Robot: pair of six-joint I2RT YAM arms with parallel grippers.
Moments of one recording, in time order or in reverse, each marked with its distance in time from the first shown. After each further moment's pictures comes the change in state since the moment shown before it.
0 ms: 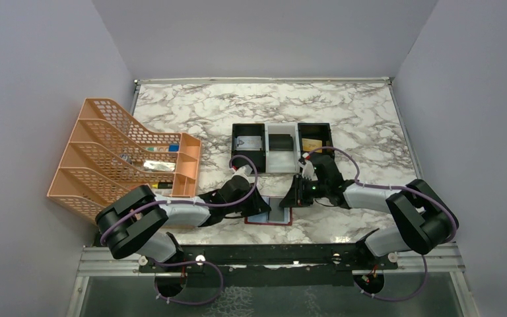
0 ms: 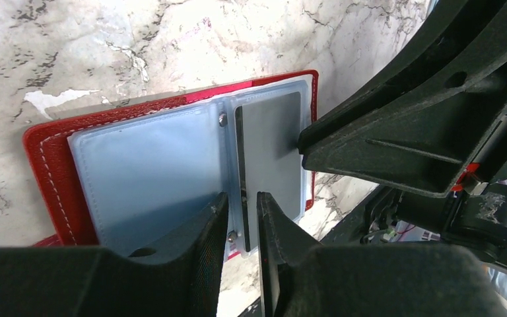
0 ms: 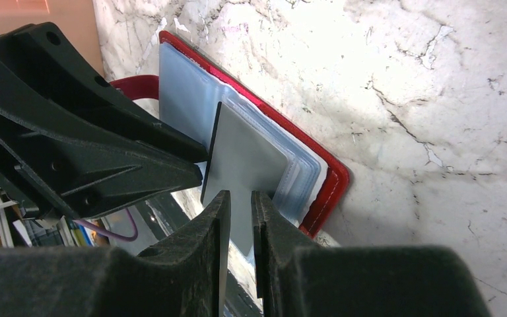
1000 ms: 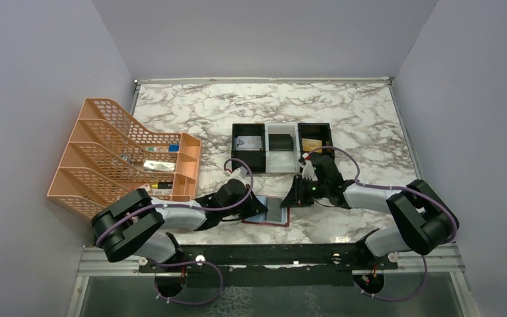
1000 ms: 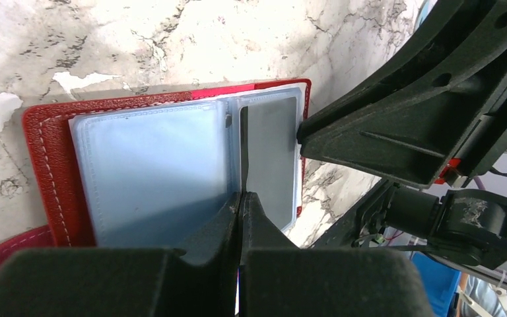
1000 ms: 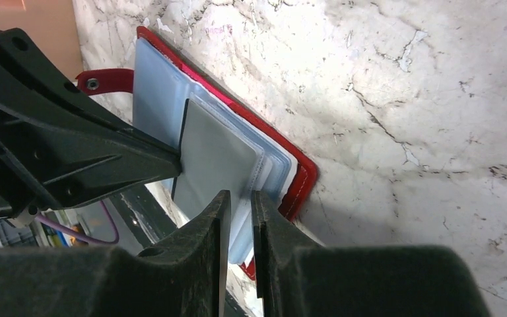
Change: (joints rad) left arm -0.006 -0.028 -0.062 0.061 -0.040 -0.053; right arm 0.003 -0.003 0.002 -0.024 0.035 -0.047
